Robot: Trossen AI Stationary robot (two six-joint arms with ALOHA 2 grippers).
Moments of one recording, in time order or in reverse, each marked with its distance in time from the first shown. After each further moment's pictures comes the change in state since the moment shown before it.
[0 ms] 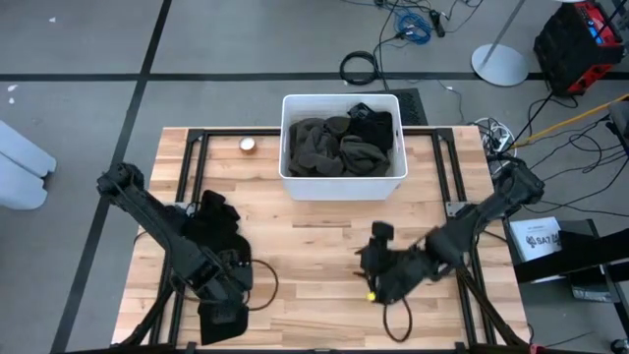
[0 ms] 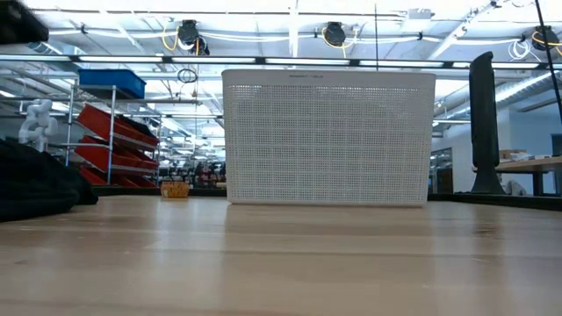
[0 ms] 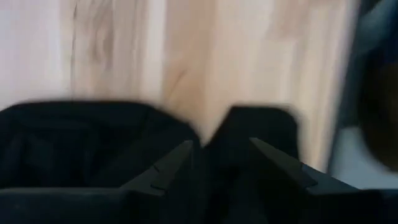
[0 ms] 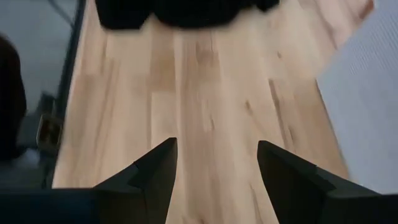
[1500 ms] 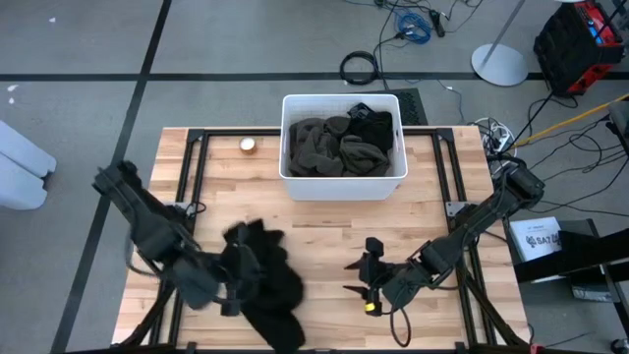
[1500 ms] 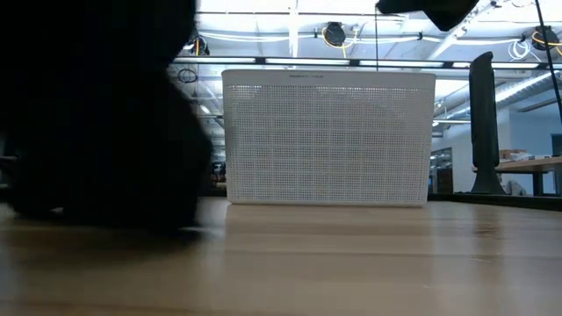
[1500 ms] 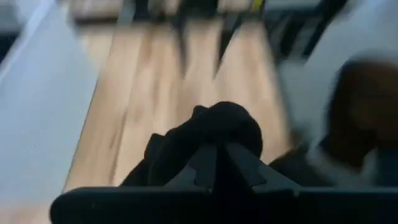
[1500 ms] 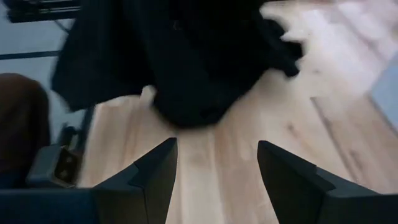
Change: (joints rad) left arm 0.000 -0.050 0.467 -0.023 -0.553 0.363; right arm 0.045 0.011 -0.341 0.594 0.066 -0.004
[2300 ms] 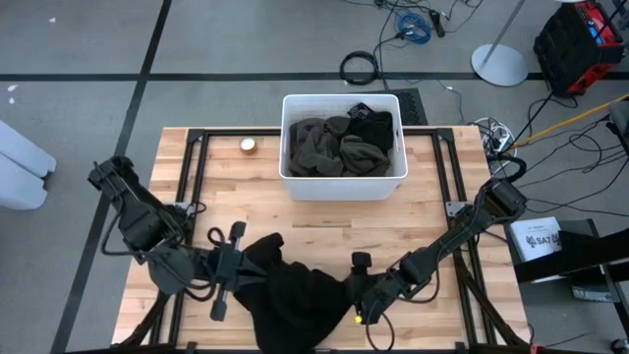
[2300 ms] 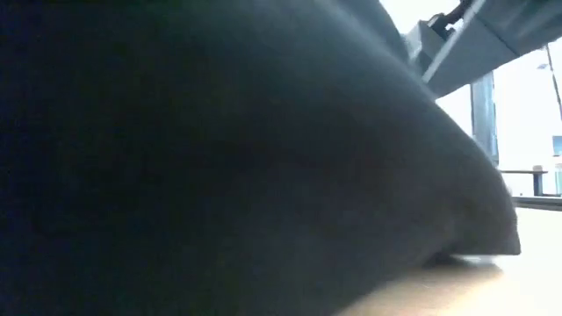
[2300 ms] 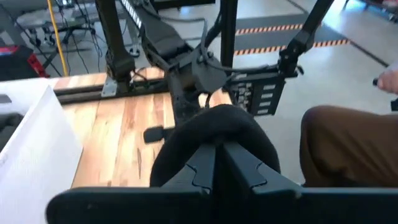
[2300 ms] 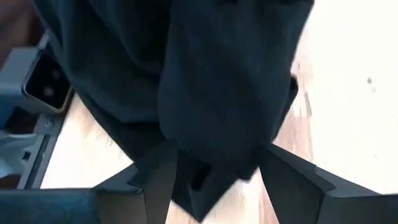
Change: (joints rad) left arm -0.008 -0.065 0.007 0.272 0.006 0.249; right arm -0.033 0.198 0.001 0.042 -0.222 -0.079
